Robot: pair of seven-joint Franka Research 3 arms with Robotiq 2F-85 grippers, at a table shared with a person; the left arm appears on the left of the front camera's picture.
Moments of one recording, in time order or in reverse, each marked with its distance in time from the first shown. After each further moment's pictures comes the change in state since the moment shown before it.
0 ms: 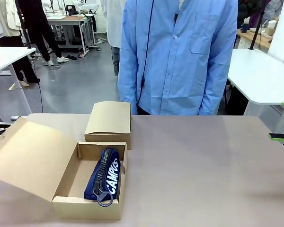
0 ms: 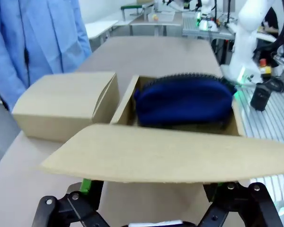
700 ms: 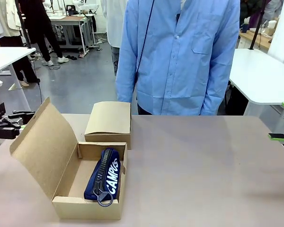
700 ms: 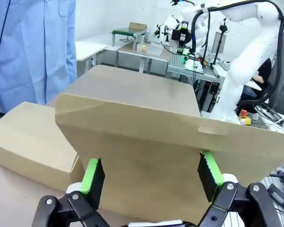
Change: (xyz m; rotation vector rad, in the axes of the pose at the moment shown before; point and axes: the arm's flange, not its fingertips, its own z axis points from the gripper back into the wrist) left arm 0.048 0.010 -0.050 -0.064 -0.137 0.199; right arm 0.000 0.000 0.000 0.000 0.000 0.000
